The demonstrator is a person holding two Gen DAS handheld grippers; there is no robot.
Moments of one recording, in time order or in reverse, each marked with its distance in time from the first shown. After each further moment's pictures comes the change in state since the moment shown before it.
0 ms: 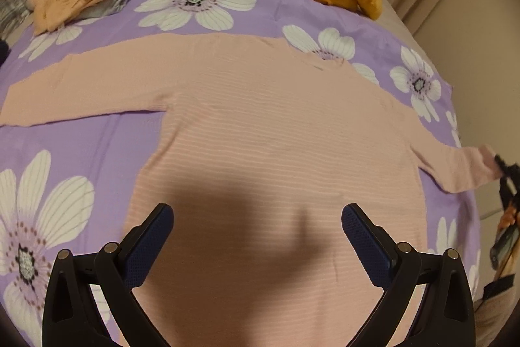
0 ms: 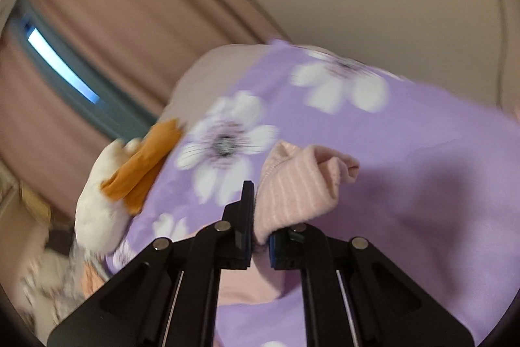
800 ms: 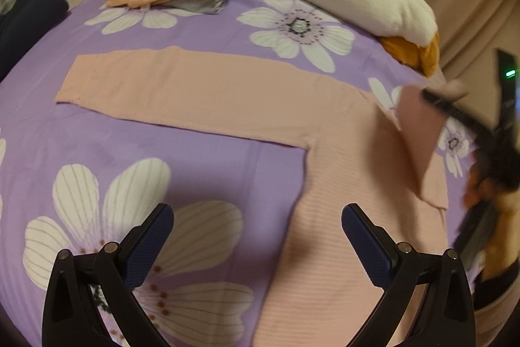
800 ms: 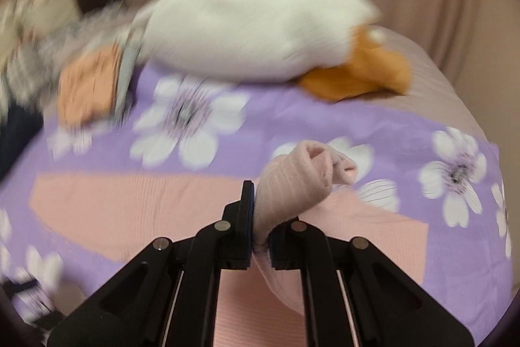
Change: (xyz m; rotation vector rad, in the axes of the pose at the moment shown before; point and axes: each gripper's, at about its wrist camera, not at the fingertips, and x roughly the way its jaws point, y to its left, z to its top) left arm -0.036 0.128 0.023 -0.186 -0.062 0.069; right arm 0.160 0.362 -0.258 -1.001 0.303 0.036
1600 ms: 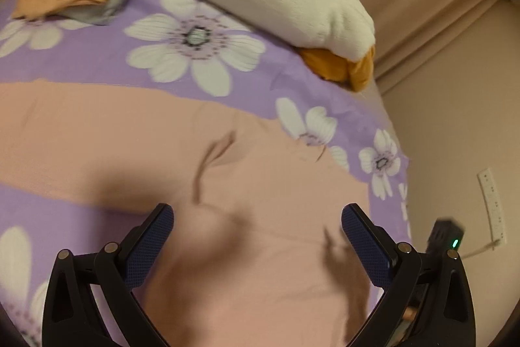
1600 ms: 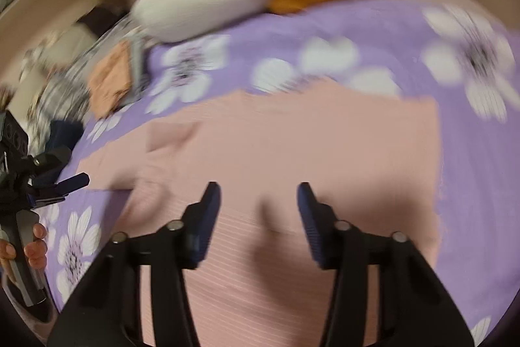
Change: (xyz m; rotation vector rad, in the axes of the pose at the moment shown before) left arm 0.048 -0.088 0.065 0.012 -0.009 -0.368; right arm -0.007 -0.122 -0.103 0.318 0.090 0.282
